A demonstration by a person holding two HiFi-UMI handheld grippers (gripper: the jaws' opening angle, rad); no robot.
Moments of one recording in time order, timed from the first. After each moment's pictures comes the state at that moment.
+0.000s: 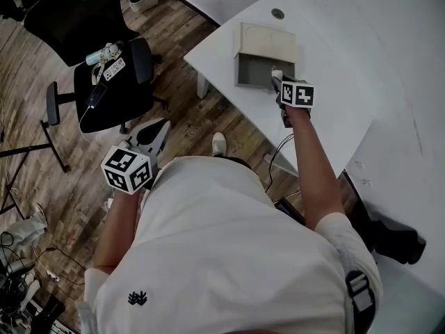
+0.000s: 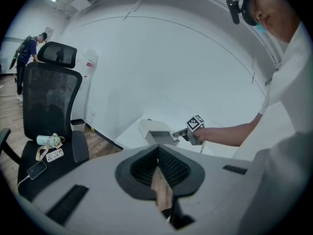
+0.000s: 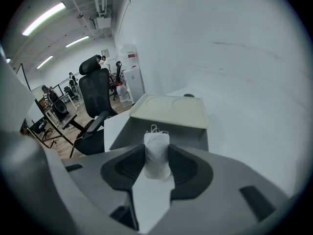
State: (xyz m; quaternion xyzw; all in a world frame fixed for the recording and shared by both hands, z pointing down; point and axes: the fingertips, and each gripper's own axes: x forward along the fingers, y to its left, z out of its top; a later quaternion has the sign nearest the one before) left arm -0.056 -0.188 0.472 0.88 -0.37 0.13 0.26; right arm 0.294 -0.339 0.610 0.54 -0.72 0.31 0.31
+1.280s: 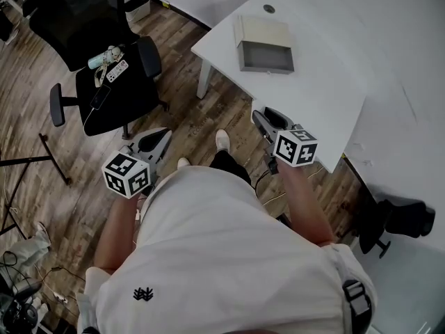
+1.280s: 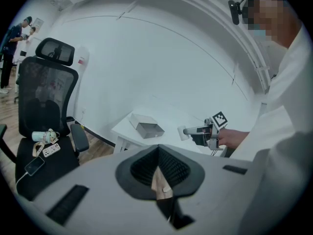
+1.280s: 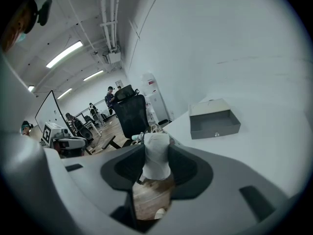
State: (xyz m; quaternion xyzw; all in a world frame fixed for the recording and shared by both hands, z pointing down) left arm -0.124 -0.097 0.474 0.92 -0.29 0.12 0.25; right arm 0.125 -0.121 0.497 0.52 -0.78 0.32 0.13
